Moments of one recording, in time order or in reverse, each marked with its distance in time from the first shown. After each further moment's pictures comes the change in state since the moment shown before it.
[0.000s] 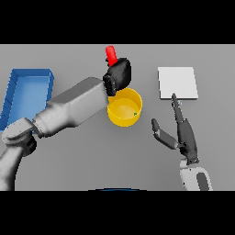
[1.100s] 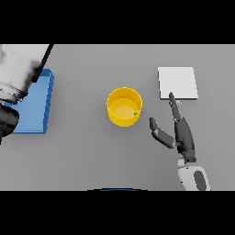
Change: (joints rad) left arm -0.328 0.168 0.550 0.418 0.378 0.070 0.083; right arm -0.017 0.010 0.010 0.013 0.010 -0.007 -0.003
